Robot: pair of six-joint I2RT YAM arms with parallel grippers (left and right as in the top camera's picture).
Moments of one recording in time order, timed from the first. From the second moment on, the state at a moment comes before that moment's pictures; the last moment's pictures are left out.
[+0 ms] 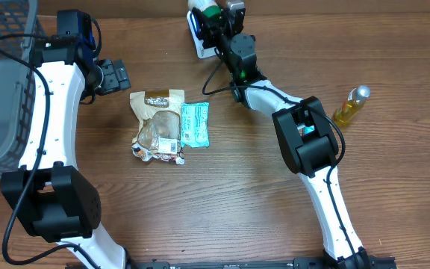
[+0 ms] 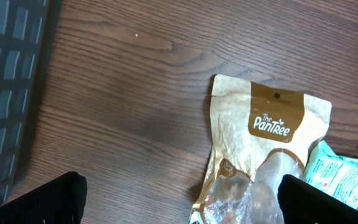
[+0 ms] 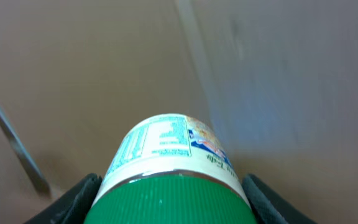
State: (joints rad) left arm 0.08 1.89 1.78 -1.14 -0.06 -0.25; right arm 0.42 2.61 1.89 0.92 -0.02 0.33
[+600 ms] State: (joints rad) left arm 0.08 1.89 1.78 -1.14 -0.06 -0.25; right arm 0.35 1.91 1.92 -0.77 -0.15 0.43
